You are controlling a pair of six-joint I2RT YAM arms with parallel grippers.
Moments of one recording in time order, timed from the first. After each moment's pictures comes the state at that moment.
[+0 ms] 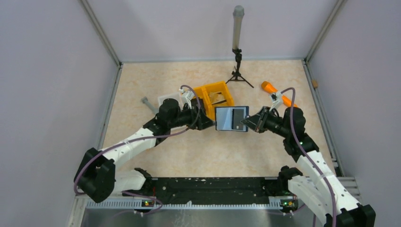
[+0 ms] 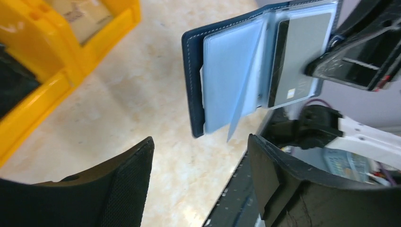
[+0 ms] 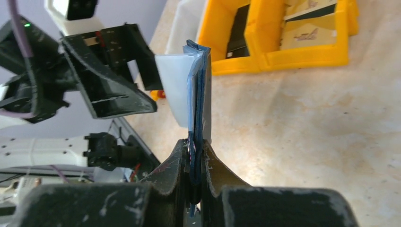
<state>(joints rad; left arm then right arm) -0.59 1.25 0.68 0.26 0.55 -0.67 0.28 0.72 0.54 -0.07 -0.59 0.68</state>
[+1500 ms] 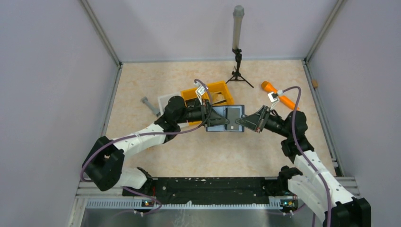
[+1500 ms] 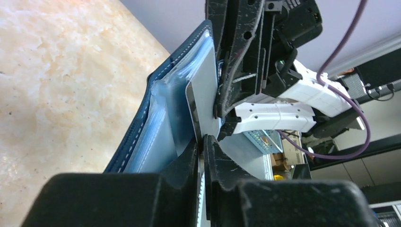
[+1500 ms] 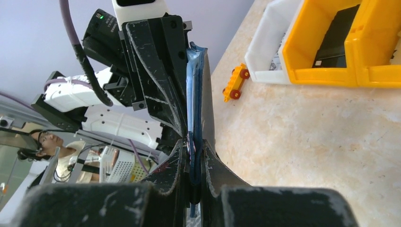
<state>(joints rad) -0.71 1.36 0.77 0.61 0.74 -0.90 0.28 0.75 0.43 0.36 -0.82 0.99</state>
